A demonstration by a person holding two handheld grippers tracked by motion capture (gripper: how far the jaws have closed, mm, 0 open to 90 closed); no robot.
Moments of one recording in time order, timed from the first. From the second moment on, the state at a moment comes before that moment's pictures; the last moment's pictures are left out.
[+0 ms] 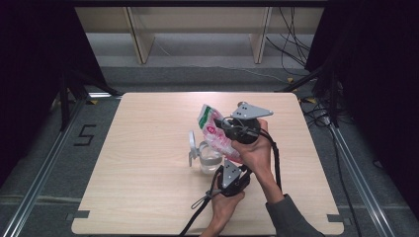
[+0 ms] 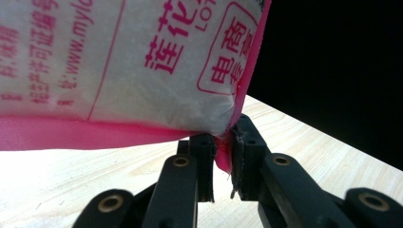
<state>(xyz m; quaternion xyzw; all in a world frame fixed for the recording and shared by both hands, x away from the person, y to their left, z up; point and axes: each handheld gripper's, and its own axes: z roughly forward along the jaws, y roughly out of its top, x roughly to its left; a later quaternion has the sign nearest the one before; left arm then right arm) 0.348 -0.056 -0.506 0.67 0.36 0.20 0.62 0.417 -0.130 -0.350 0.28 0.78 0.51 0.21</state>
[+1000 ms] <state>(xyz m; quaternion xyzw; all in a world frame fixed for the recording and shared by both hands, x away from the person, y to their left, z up) 0.348 -0.056 -0.506 0.67 0.36 0.20 0.62 0.418 -0.125 -0.350 0.27 0.79 0.51 0.22</state>
